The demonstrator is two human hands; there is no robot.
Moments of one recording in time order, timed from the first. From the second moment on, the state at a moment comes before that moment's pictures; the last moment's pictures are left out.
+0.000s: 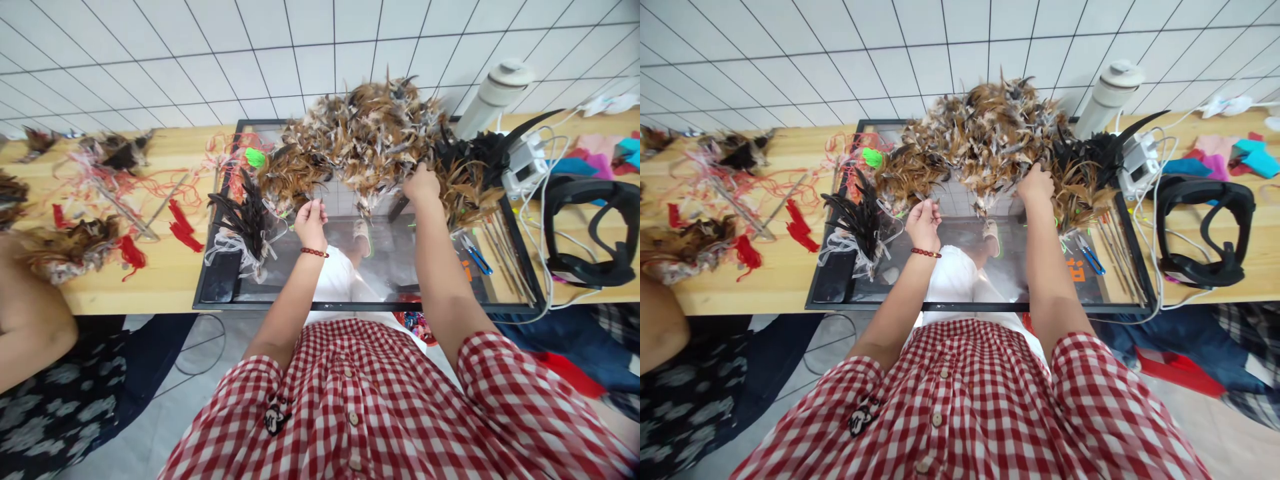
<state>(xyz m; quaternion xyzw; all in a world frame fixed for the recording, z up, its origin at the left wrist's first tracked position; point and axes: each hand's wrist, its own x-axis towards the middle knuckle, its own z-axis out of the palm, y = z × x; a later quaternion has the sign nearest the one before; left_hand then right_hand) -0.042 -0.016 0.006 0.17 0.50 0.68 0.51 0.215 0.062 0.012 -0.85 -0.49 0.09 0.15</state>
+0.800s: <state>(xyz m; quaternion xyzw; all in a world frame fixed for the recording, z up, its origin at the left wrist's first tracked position) -0.030 -0.024 0.008 0.20 0.50 0.65 0.53 0.184 0.029 0.012 -0.76 -0.62 0.05 0.19</state>
